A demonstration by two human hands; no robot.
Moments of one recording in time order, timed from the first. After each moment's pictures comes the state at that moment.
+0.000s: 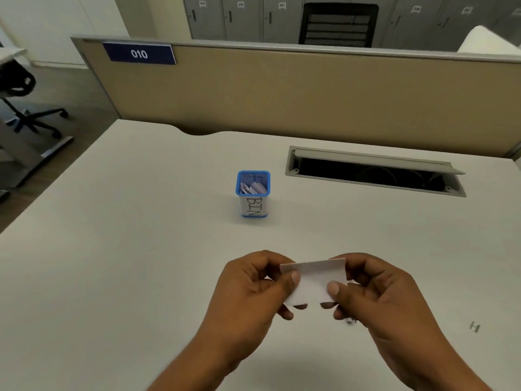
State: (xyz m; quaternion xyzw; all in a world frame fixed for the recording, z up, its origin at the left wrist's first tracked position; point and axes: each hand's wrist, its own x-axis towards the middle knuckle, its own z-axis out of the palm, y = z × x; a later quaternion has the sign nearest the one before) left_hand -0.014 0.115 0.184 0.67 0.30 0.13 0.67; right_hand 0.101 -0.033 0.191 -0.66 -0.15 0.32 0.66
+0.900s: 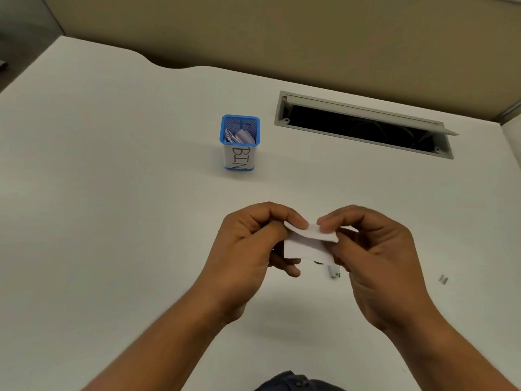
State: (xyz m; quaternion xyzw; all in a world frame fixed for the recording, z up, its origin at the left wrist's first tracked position) left_hand 0.001 0.123 0.162 0.56 0.23 0.13 0.78; right_hand 0.100 -0.011 0.174 -0.69 -0.22 0.24 0.65
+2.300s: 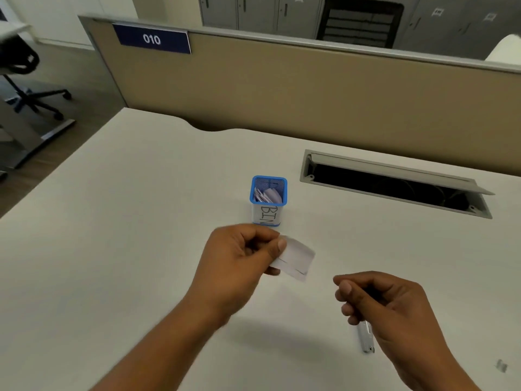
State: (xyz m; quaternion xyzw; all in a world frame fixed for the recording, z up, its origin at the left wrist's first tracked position) left_hand 0.015 0.193 0.170 0.65 0.31 0.20 0.67; right_hand 0.122 0.005 0.171 -0.74 -0.15 0.30 0.58
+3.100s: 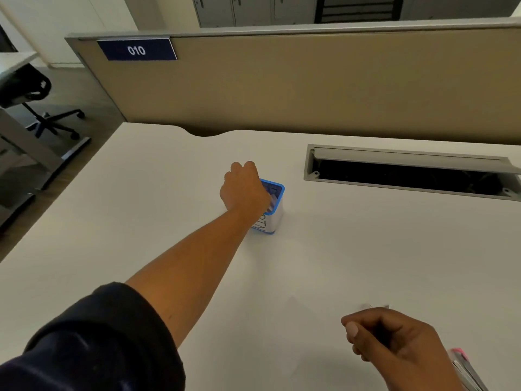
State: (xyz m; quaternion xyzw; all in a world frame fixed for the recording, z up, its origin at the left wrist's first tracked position) left_hand 0.176 0.305 0.104 0.87 0.47 0.06 0.13; right_hand 0.126 -0.010 0.130 -0.77 -0.14 0.31 0.54
